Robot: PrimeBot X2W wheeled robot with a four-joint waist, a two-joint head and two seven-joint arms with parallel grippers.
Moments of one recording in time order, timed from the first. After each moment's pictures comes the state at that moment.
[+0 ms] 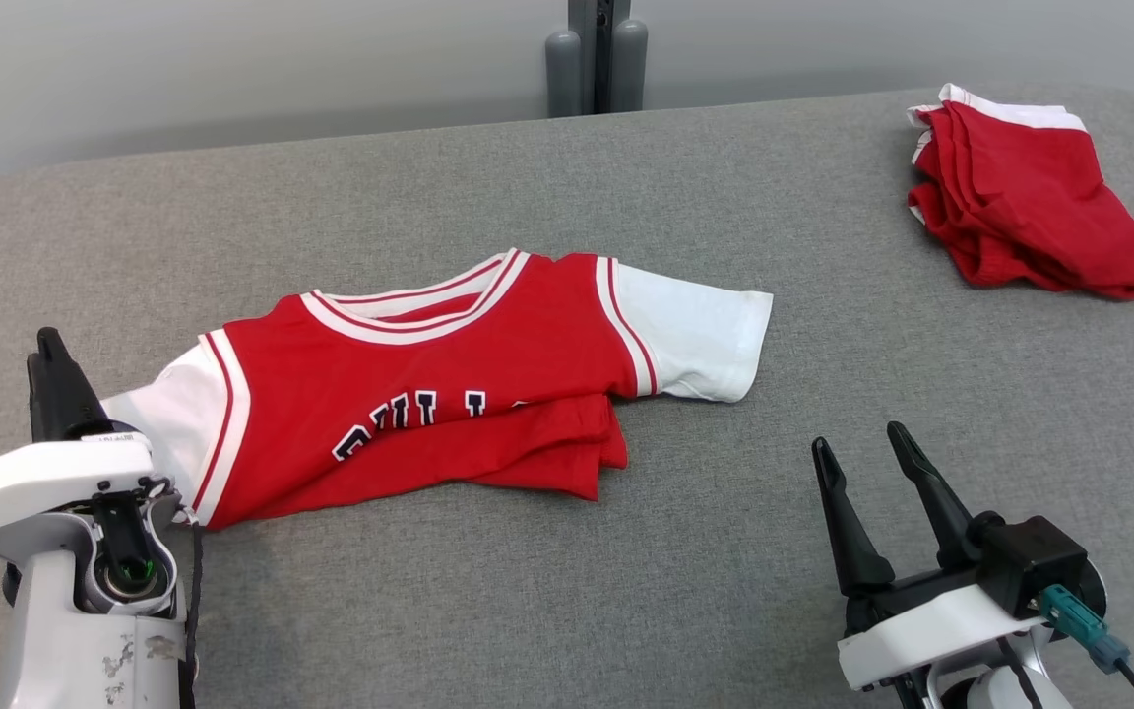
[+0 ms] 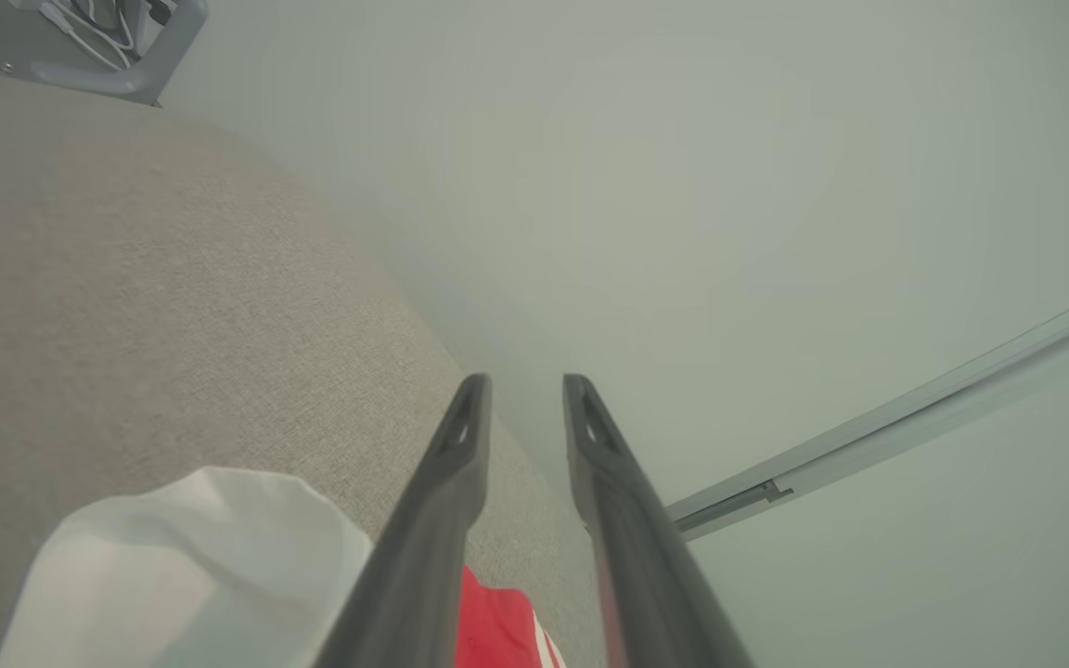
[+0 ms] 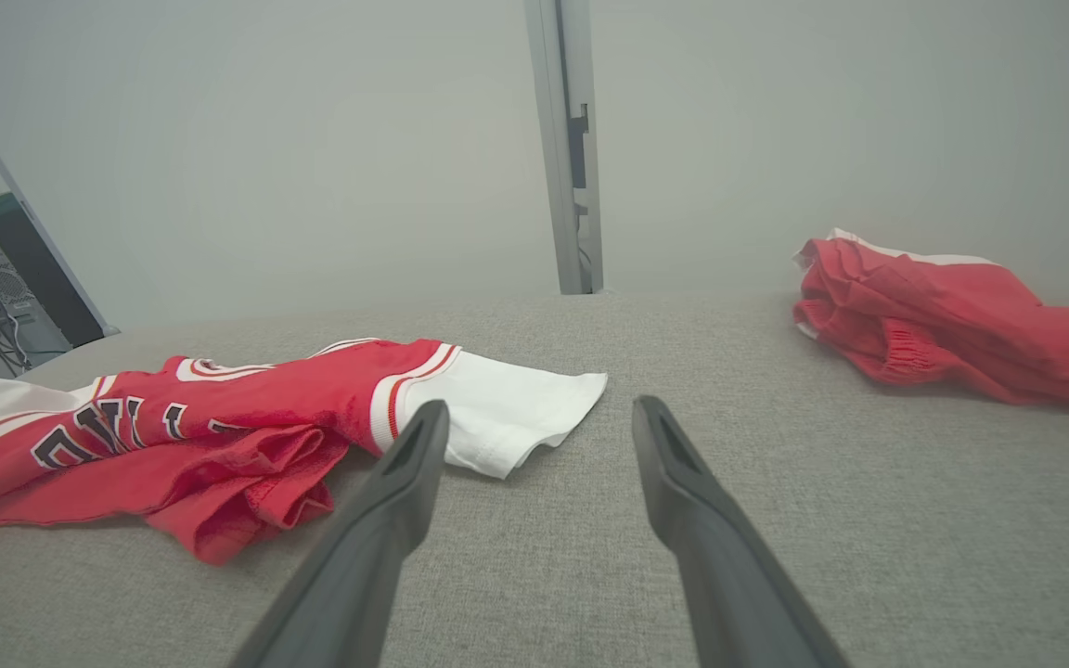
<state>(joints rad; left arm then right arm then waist) -0.47 0.05 0.27 0.59 -0.92 -0.06 -0.26 -0.11 -0.07 0.23 0.19 0.24 0.13 -0.26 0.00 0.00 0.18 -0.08</state>
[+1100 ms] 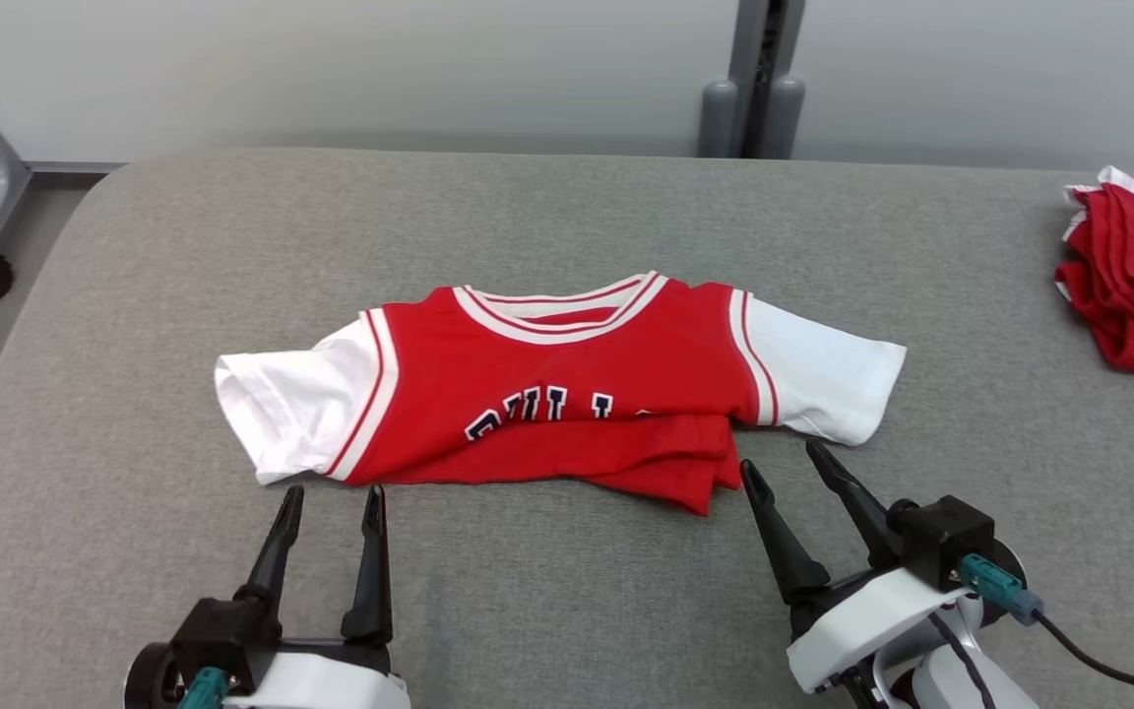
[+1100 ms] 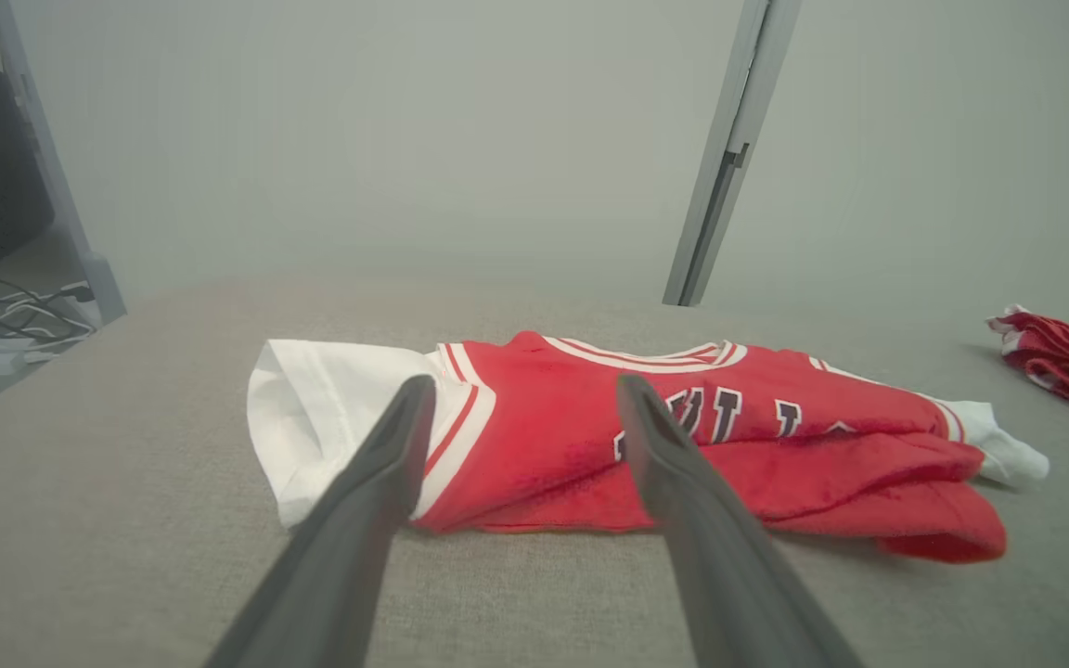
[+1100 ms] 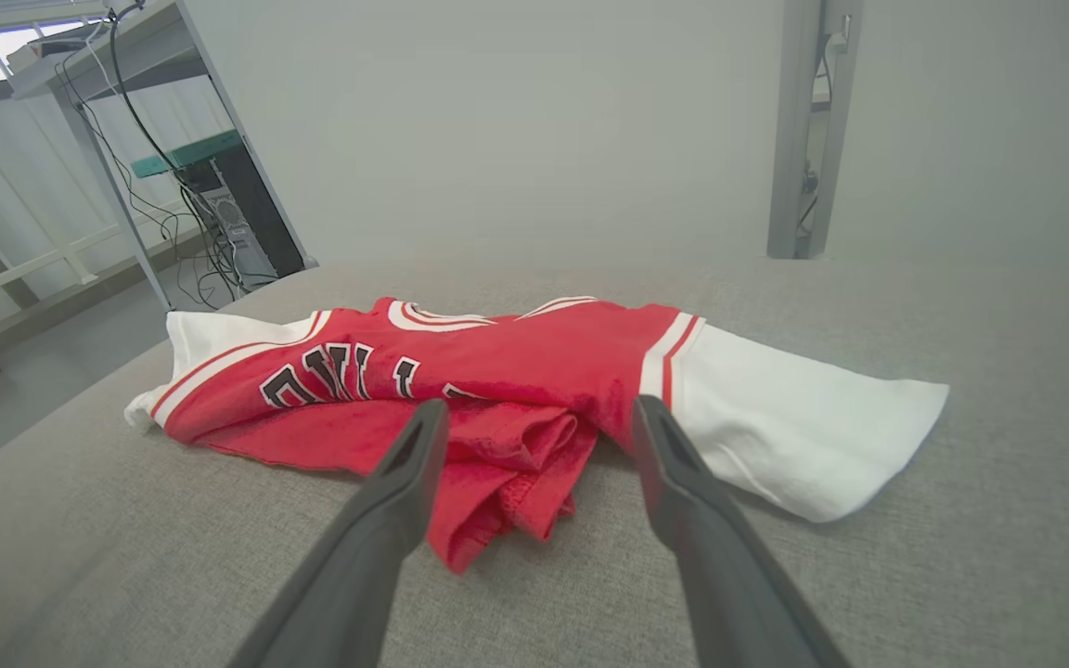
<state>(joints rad) 0.02 0.05 -0.17 0.12 -0.26 0.05 -0.26 -0.24 -0.11 0.44 0.38 0.38 0.13 -0.26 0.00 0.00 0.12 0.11</state>
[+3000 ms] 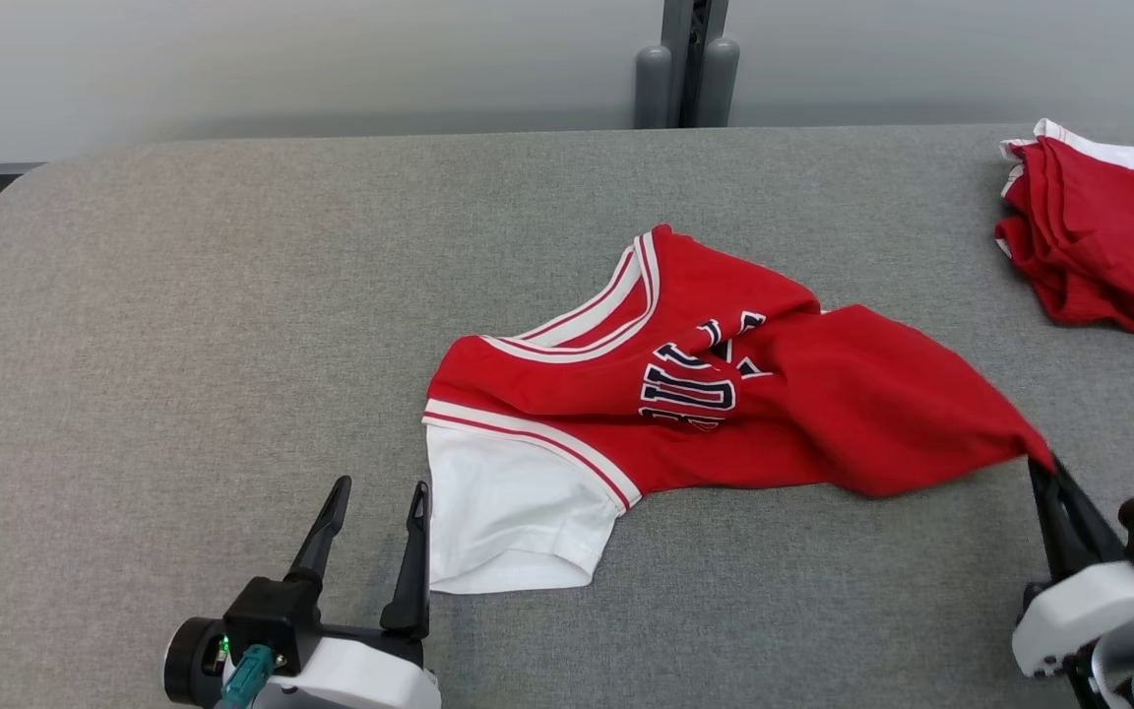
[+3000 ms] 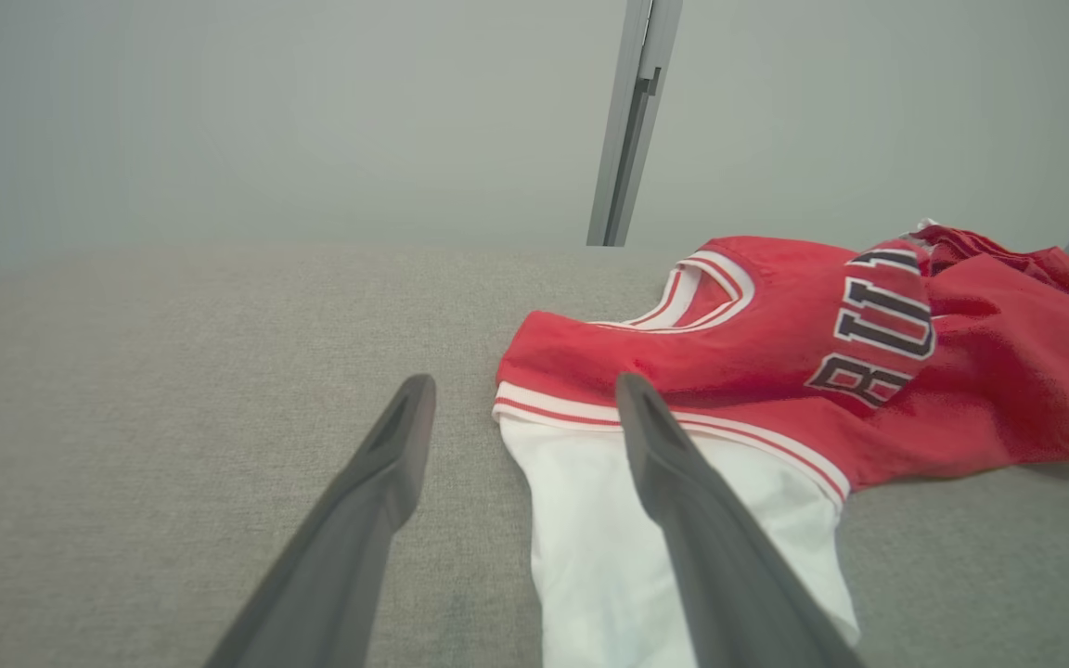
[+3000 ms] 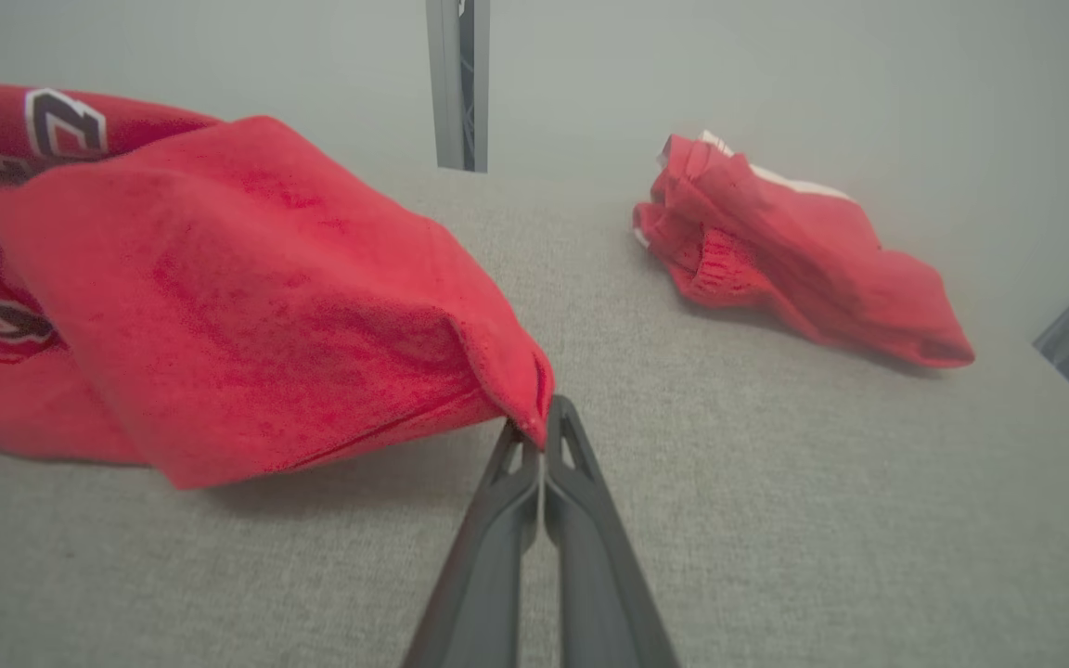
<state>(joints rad) -0.03 0.05 -0.23 0.19 -0.23 0.04 -0.26 -0.21 -0.29 0.12 0.47 0.24 0.13 -0.26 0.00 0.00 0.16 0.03</state>
